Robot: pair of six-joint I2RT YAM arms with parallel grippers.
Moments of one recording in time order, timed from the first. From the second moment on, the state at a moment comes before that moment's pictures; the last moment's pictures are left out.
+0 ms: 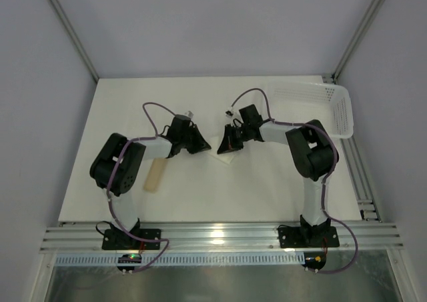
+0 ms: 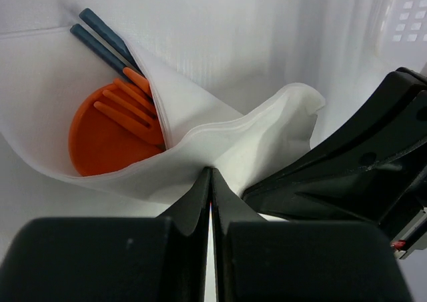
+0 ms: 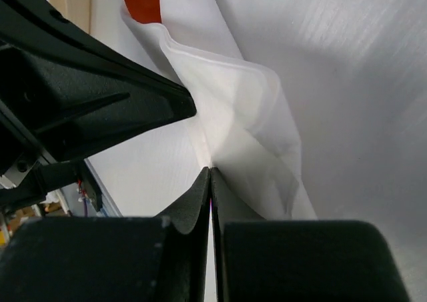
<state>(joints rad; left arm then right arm) -0.48 1.86 0.94 0.17 0.27 -0.84 0.45 2.02 1.22 -0.13 -0.69 0.43</state>
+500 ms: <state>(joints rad) -0.48 1.86 0.94 0.17 0.27 -0.84 0.39 1.98 1.11 -0.09 -0.74 0.39</state>
